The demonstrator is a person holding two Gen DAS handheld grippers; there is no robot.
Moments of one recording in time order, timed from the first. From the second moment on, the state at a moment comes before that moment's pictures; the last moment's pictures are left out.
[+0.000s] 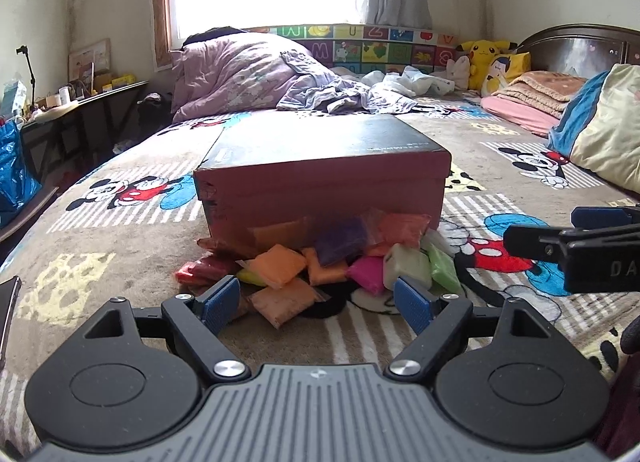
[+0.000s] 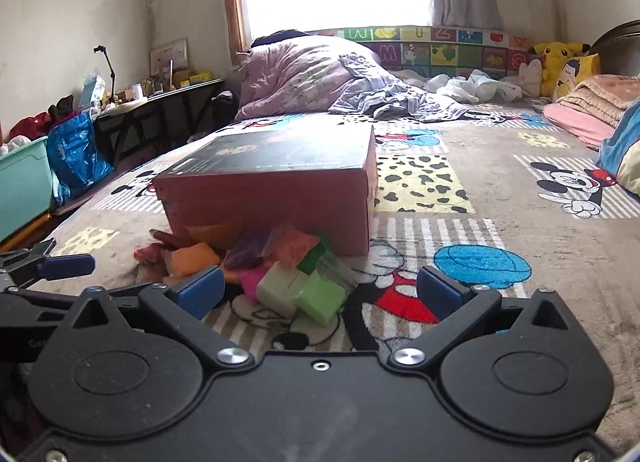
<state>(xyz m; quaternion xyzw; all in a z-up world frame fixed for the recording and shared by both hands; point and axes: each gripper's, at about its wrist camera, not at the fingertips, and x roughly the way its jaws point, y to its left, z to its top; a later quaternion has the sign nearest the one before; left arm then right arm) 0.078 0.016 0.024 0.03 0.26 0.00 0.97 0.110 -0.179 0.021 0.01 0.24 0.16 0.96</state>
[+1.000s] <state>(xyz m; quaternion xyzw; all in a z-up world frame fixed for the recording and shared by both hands) 0.130 0.057 -0.015 -0.07 0.26 0.00 0.96 0.169 -0.162 -0.036 0.06 0.26 0.20 0.94</state>
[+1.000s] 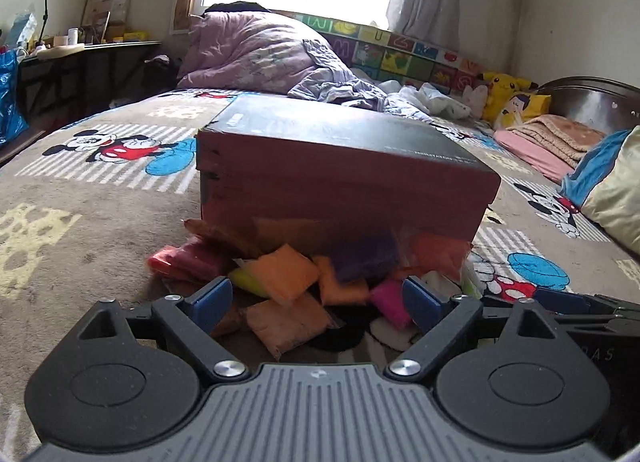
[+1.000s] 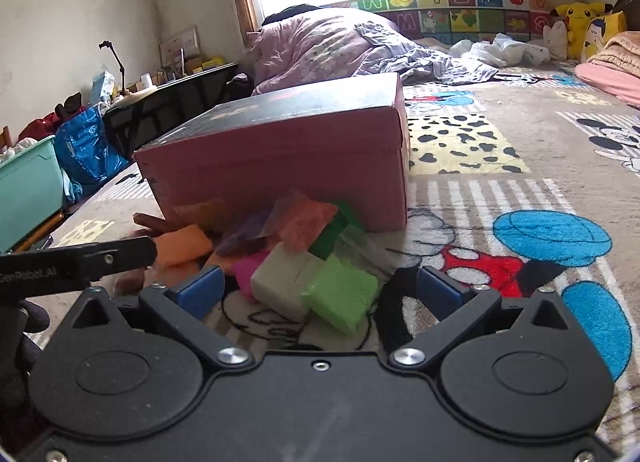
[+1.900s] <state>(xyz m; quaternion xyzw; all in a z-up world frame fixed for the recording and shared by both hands) 0.149 0.056 -0.030 -0.08 0.27 0.03 0.96 0.191 -0.149 -0.049 0.02 0.26 0.22 0.94</state>
